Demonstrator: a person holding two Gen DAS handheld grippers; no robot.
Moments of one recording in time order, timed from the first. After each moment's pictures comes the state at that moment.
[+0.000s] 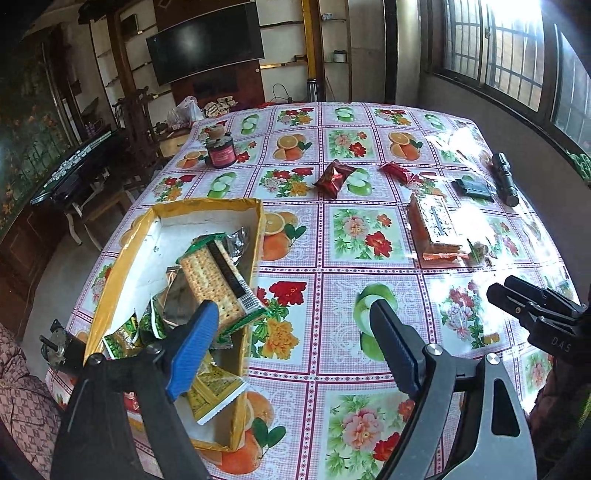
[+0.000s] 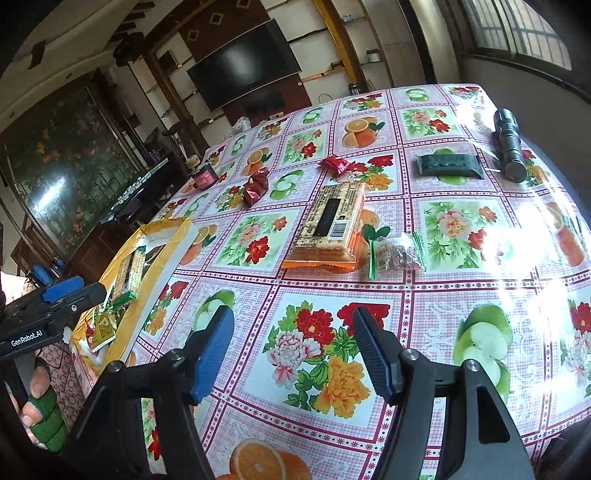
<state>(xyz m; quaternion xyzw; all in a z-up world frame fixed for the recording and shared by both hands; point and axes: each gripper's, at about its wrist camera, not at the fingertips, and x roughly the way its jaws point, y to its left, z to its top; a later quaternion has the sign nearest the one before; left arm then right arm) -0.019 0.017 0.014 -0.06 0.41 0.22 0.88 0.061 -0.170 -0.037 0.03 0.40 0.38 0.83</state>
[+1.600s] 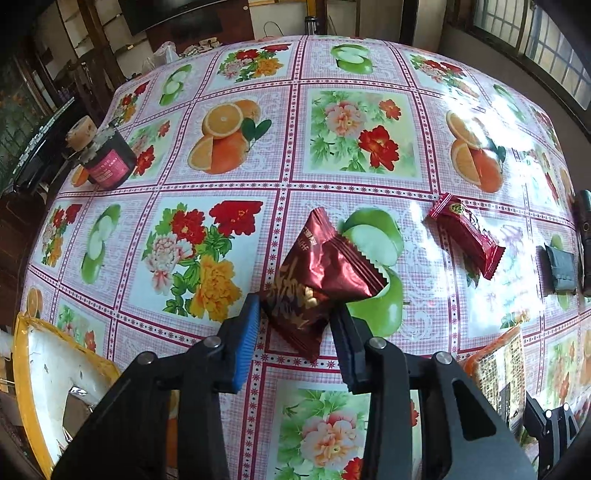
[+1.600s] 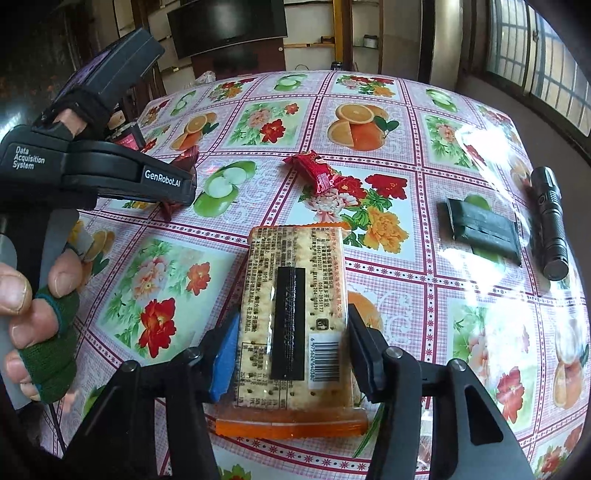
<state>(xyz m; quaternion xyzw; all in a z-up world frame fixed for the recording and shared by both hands) 0.243 0.089 -0.068 -0.10 0.53 0.21 0.82 0.157 -0.074 -0.066 -0.12 0.43 0.30 0.85</state>
